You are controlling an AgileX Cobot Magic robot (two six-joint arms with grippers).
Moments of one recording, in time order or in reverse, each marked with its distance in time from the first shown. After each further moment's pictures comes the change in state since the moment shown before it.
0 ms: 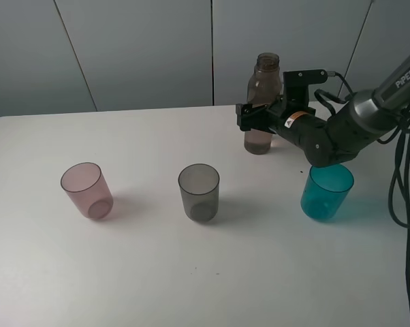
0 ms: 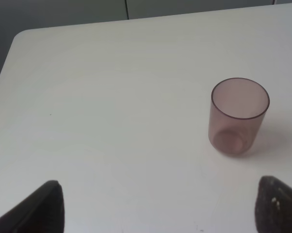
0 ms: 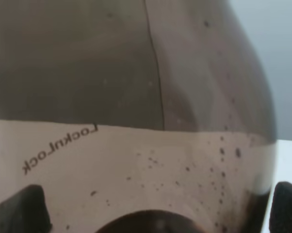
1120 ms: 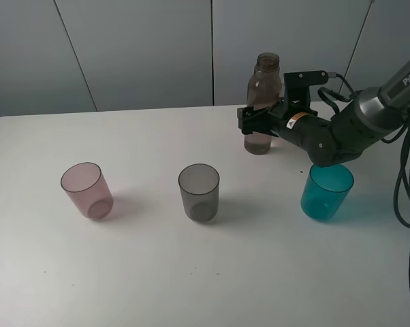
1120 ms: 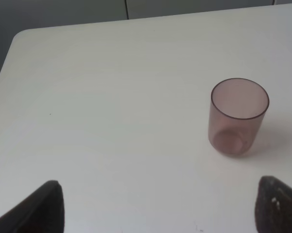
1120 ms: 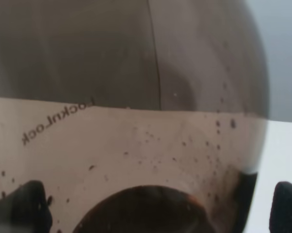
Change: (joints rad) left arm 0.000 0.000 0.000 0.000 0.000 -0.004; right arm 0.000 -0.028 0.023 0.002 0.053 -0.004
